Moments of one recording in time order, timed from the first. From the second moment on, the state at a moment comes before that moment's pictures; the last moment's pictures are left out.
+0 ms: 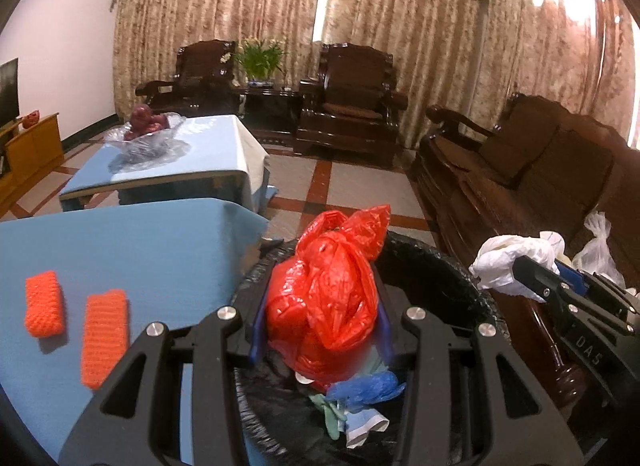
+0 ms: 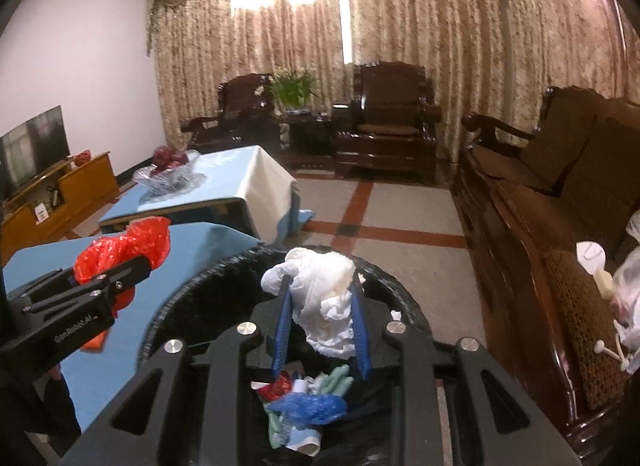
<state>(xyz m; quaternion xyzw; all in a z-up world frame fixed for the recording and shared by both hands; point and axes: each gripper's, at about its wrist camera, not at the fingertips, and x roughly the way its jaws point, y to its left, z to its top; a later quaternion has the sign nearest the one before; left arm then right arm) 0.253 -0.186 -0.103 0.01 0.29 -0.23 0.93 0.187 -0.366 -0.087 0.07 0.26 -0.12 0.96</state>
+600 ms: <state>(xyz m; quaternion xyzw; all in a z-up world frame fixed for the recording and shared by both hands) 0.285 -0.214 -0.131 0.00 0.32 -0.26 0.91 0.212 -0.401 -0.135 0.06 0.29 -0.15 0.94</state>
